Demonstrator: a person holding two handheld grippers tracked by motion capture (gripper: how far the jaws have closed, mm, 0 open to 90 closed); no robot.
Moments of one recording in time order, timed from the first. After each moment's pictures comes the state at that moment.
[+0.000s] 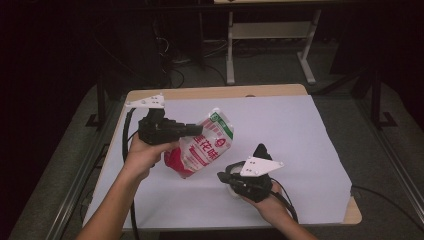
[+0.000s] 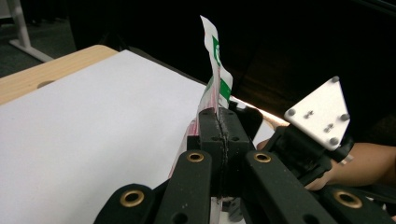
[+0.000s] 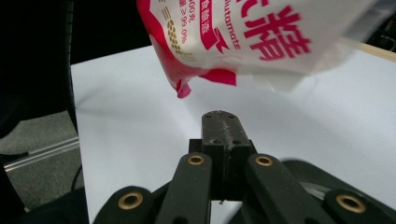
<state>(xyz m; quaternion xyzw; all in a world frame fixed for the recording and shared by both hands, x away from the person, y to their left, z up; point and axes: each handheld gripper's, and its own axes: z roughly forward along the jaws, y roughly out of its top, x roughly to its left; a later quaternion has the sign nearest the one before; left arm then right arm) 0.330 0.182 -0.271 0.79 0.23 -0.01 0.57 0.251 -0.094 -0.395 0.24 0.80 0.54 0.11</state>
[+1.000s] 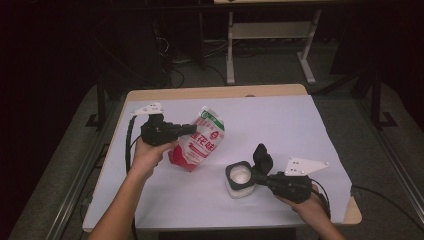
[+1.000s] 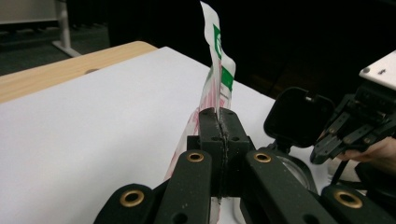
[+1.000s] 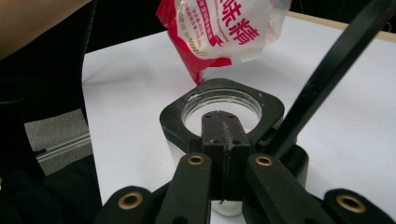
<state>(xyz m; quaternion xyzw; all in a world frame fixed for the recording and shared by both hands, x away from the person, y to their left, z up) 0.358 0.202 -0.325 0.77 0.28 0.03 0.57 0.248 -0.187 -0.403 0.26 0.80 0.54 0.08</state>
